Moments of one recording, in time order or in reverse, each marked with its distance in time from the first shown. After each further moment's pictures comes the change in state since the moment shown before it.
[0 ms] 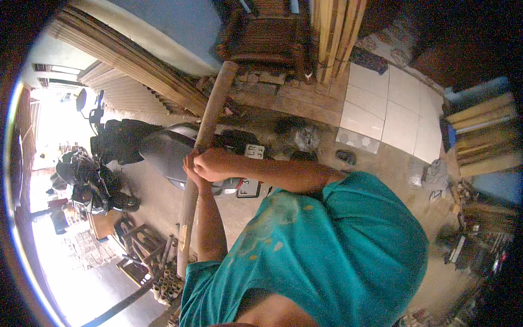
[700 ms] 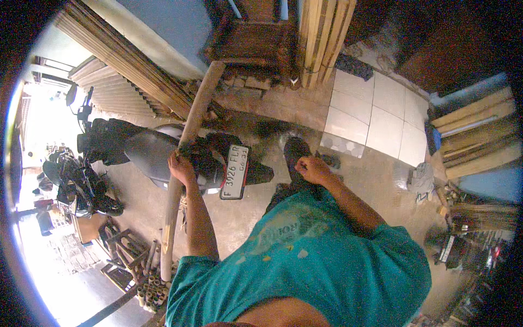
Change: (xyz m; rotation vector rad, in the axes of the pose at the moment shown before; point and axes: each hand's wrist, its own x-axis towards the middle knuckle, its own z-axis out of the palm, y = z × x) left_hand -0.007 0.032 -0.001 -0.009 0.194 -0.117; right_hand -0.303 0.141 -0.039 -0.152 0.158 0.754
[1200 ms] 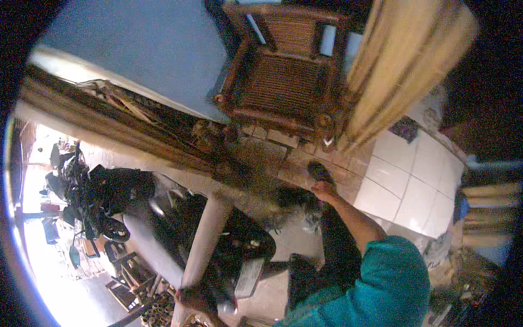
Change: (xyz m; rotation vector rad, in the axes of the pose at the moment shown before) left_hand -0.009 -0.015 0.081 0.323 0.252 -0.485; right_hand 0.520 0.245 0.035 0.170 -0.047 0.136
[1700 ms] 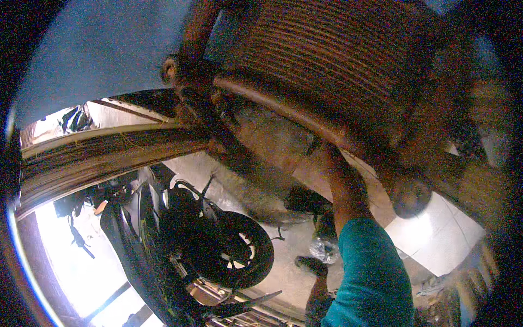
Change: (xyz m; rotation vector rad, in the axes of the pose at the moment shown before) left_hand 0.030 0.044 0.157 0.406 0.083 -0.004; right_hand 0.517 0.167 0.211 -0.205 0.157 0.264
